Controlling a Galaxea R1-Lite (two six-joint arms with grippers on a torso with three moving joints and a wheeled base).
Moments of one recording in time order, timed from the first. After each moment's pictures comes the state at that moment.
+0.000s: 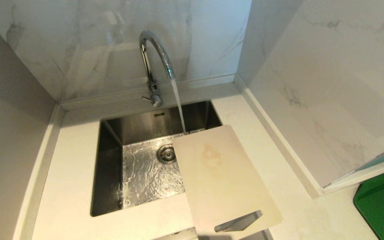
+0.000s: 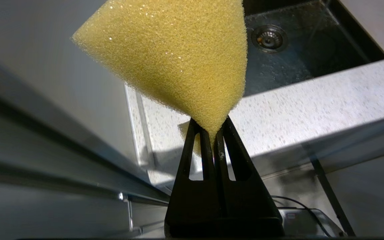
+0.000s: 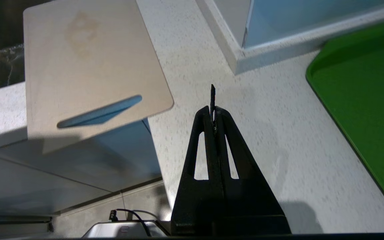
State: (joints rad) left arm 0.01 0.00 -0.04 0.11 -0.01 0.03; right arm 0.00 0.00 0.00 0.00 -0.02 0.05
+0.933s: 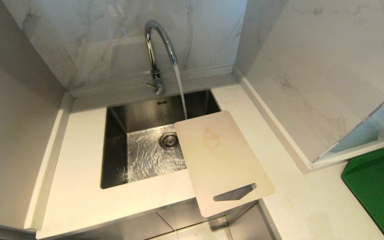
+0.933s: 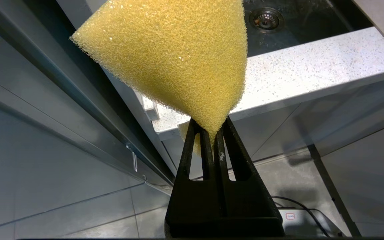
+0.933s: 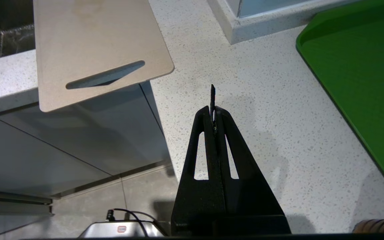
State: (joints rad) left arm 0.01 0.00 -0.04 0.11 -0.01 0.02; right arm 0.00 0.00 0.00 -0.01 -0.01 0.04
